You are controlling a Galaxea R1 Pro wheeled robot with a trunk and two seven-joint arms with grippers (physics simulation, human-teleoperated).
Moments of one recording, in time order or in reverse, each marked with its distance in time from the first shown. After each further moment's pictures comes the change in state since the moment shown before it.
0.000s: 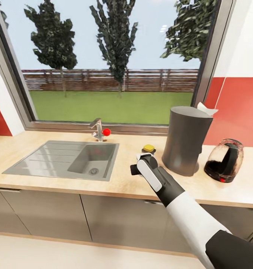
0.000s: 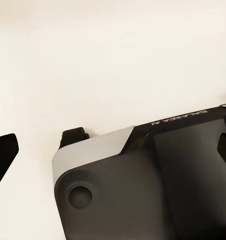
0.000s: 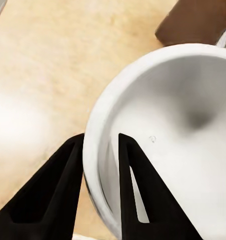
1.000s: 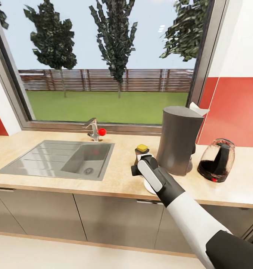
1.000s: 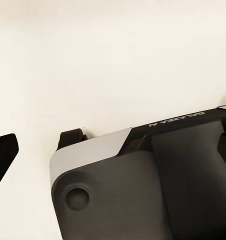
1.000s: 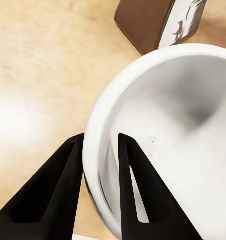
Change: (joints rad) left arm 0.000 -0.007 0.002 -0.003 0.000 0.000 0.006; right arm 0.003 -0.003 -0.005 0.010 -0.006 -0.001 -0.007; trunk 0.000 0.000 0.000
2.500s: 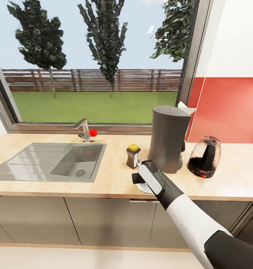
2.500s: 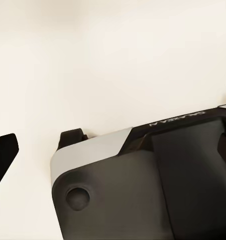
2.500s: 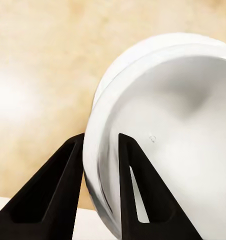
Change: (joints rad) left arm 0.001 0.001 -0.003 0.000 0.000 0.000 -0.001; right arm 0.015 0.000 -0.001 0.109 -0.067 -0.002 0.008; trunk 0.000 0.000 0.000
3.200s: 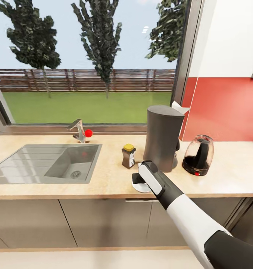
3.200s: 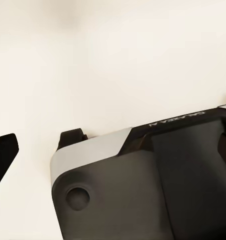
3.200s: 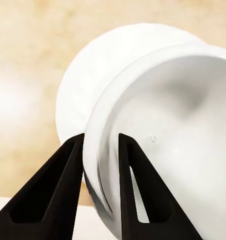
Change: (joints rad) left arm 0.000 0.000 0.001 0.000 0.000 0.000 0.000; right arm 0.000 0.000 0.000 0.000 -0.002 0.000 0.000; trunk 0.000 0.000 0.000
